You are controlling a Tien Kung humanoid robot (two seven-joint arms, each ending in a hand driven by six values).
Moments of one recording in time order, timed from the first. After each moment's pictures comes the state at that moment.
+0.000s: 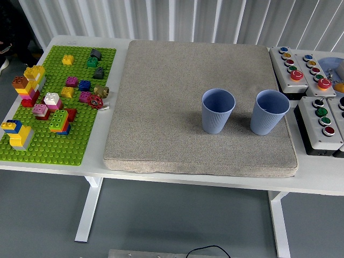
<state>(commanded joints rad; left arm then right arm) -0.19 0.11 -0.23 -0.26 0.30 -0.19 0.18 0.66 -0.31 1.26 1.22 -0.88 -0.54 -0.05</state>
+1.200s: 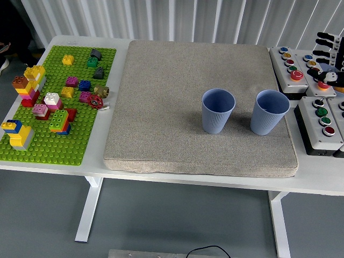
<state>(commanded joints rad) -0.18 0.12 -0.22 -0.26 0.30 -0.19 0.18 0.44 -0.55 1.38 1.33 -1.04 0.31 -0.11</state>
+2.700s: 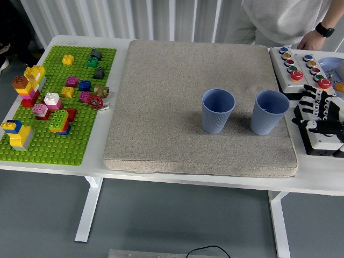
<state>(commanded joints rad) -0.19 0.09 -0.22 -0.26 0.31 -0.20 0.18 0.25 -0.38 1.45 1.29 -1.17 0.30 -0.12</state>
